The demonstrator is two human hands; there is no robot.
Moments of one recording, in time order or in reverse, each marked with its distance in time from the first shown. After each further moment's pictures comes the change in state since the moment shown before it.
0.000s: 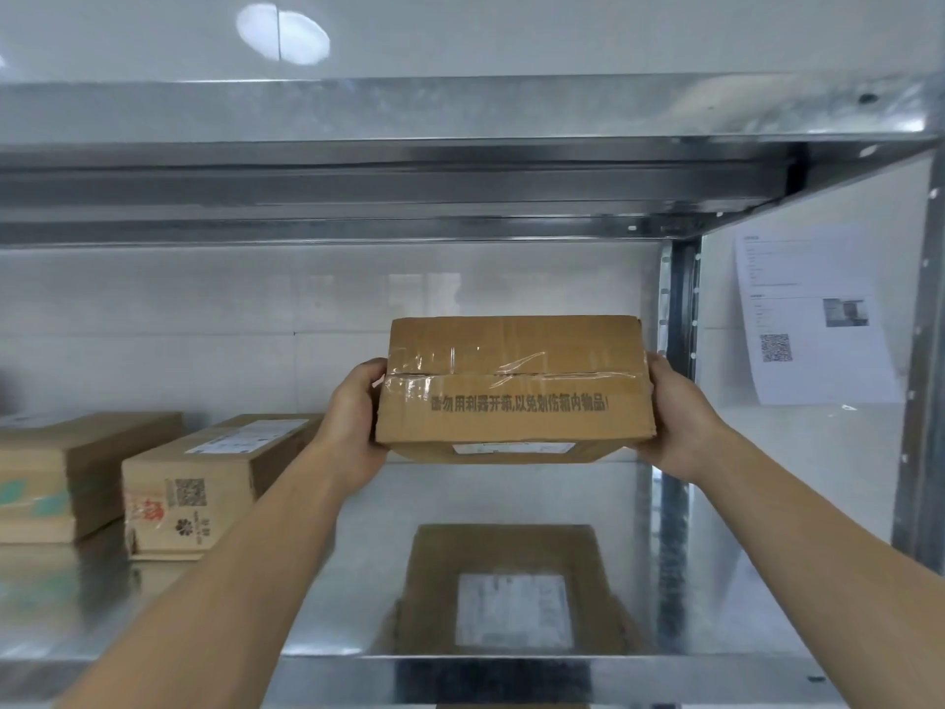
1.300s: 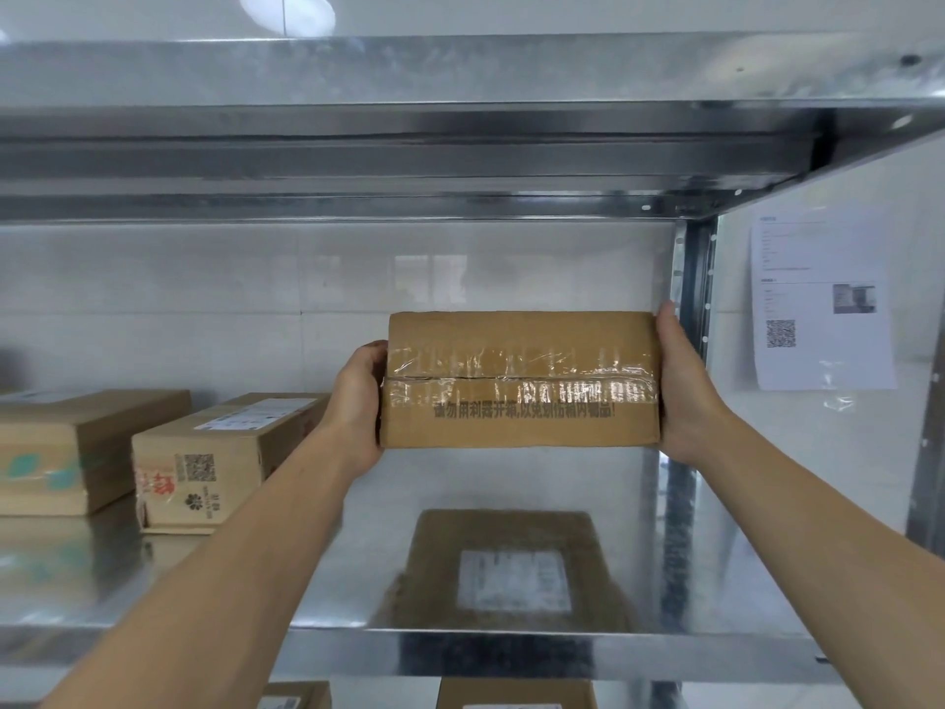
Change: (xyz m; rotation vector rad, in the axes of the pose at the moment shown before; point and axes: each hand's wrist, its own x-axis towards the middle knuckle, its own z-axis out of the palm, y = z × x) left_hand -0.012 0.000 0.000 0.034 0.017 -0.035; right_hand -0.014 -0.003 0.016 -0.029 -0.108 0.003
